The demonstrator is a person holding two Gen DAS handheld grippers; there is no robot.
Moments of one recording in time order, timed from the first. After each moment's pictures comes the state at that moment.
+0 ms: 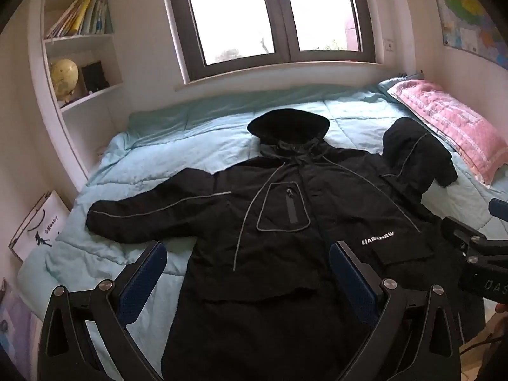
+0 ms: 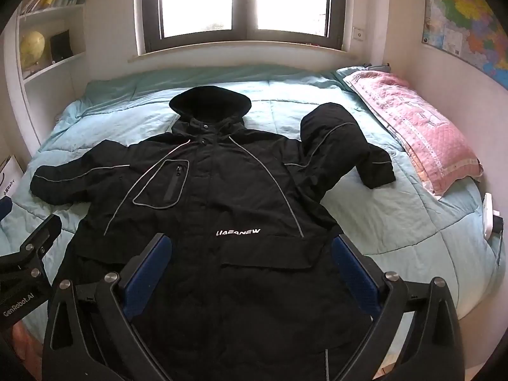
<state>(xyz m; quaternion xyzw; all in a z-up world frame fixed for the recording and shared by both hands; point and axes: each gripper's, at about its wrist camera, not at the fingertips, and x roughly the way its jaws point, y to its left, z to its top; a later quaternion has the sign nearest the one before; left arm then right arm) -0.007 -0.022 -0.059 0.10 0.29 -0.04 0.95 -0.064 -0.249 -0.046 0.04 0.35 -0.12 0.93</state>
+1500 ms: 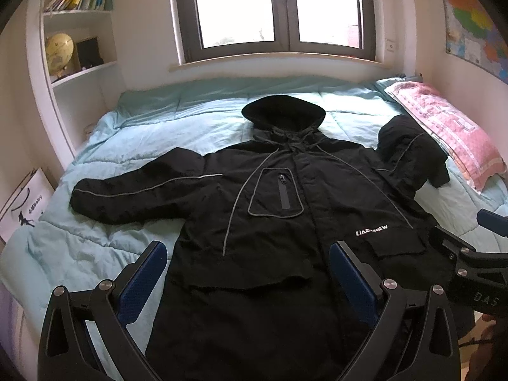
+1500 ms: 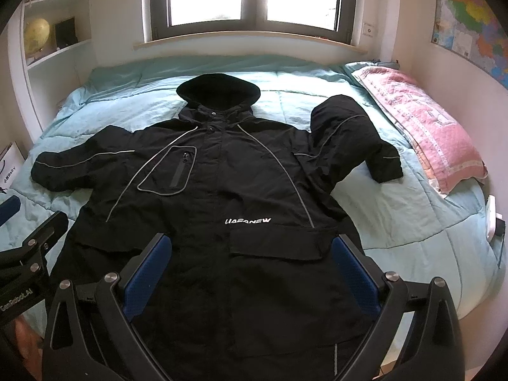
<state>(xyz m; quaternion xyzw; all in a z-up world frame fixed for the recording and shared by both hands) 0.015 0.000 -0.051 0.07 0.34 -0.07 0.94 -0.057 -0.232 -0.058 0.03 0.37 -0.11 0.92</state>
